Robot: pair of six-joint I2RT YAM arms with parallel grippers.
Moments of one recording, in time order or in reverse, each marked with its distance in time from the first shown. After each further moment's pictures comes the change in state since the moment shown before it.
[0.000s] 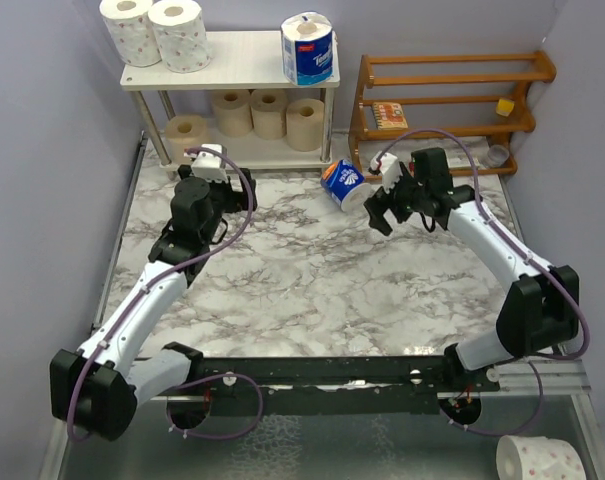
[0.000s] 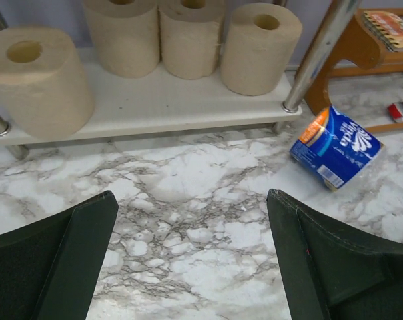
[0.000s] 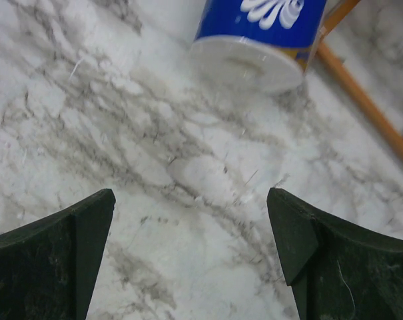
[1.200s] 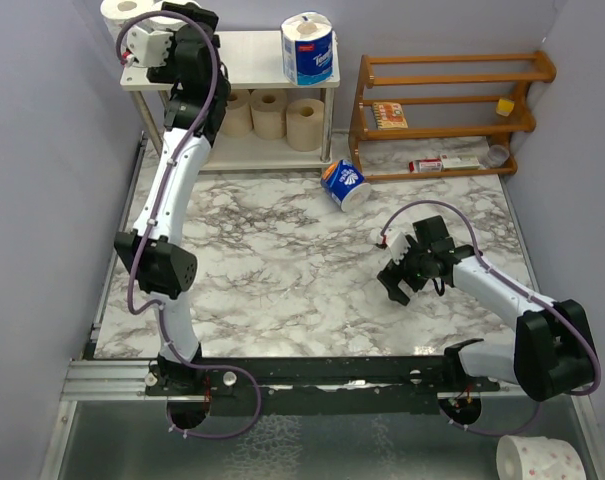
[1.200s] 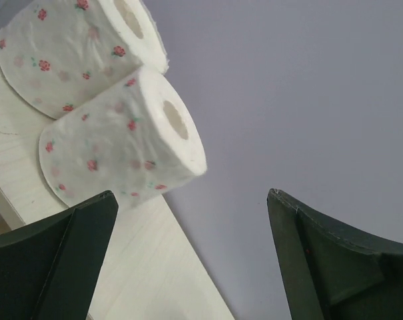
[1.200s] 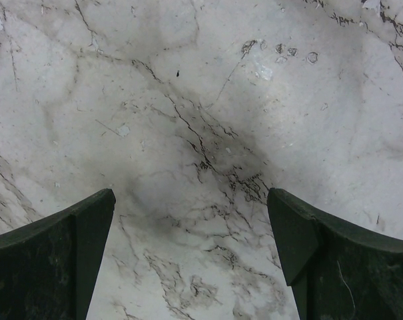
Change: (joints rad) left arm 0.108 0.896 1.421 -0.243 -0.727 -0.826; right arm 0.002 -0.212 -0.515 0.018 0.058 -0.072
